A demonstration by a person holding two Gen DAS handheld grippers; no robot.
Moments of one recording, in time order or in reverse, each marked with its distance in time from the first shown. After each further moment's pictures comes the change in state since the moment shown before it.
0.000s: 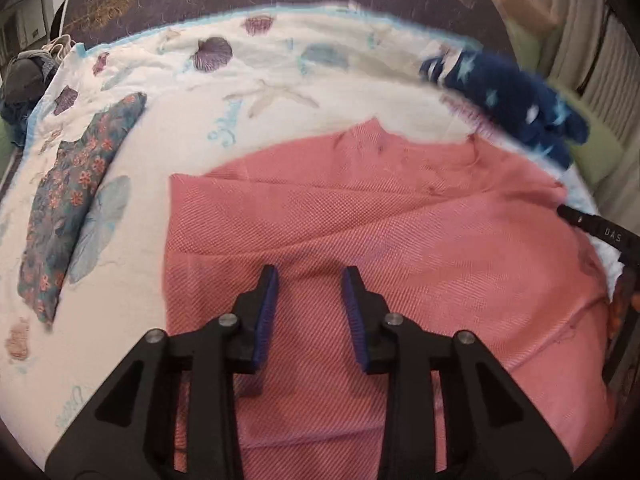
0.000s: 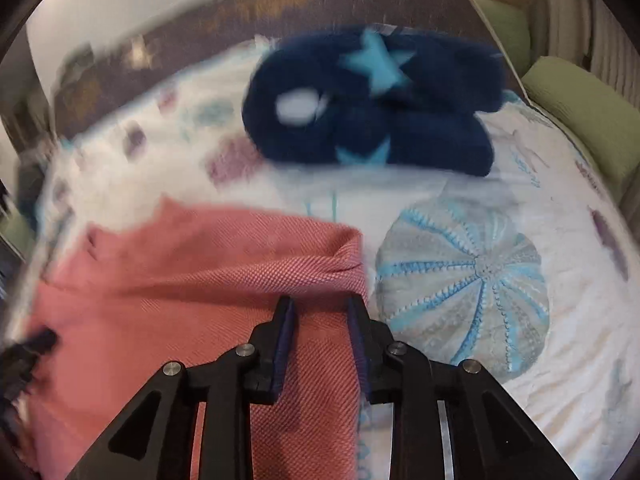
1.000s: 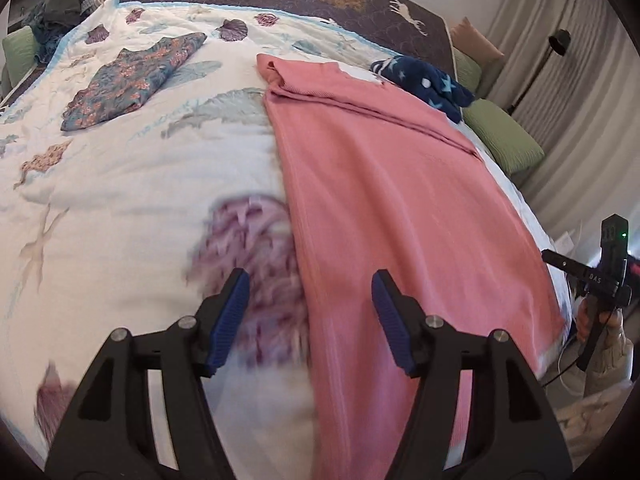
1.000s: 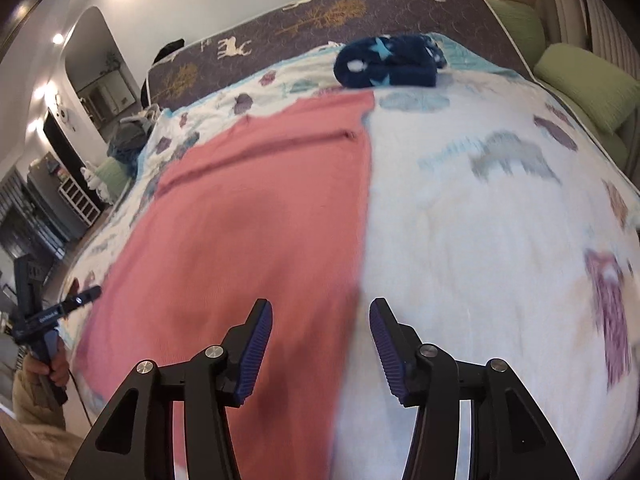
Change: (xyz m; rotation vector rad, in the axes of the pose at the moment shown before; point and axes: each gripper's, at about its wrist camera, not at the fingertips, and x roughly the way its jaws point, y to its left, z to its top) left arm -0.182 0.053 -0.233 -0.093 -0.045 -0.224; right arm -0.219 -0.041 -0.228 -0.104 0.028 0.218
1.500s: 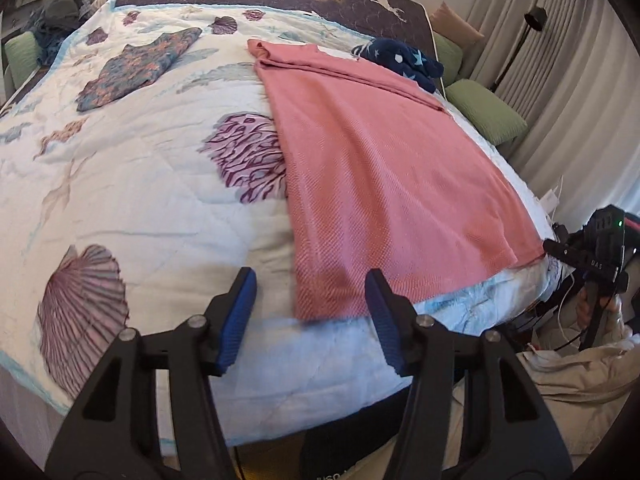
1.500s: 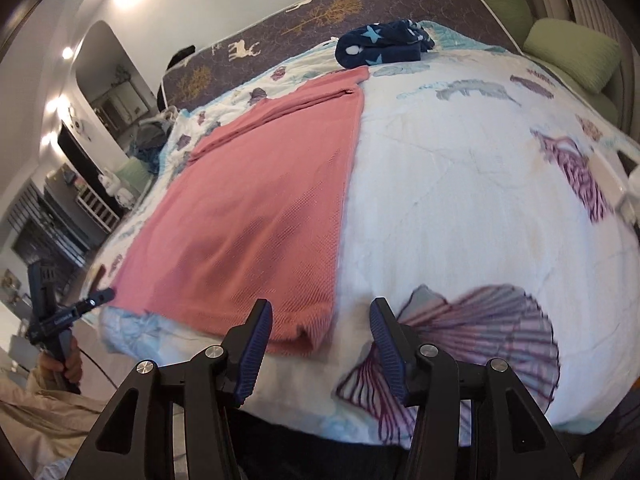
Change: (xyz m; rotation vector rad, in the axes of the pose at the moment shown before) left arm -0.048 -0.008 -0.069 0.039 0.012 -0.006; right arm -0.053 -0.006 -0.090 0.063 -0.014 0.098
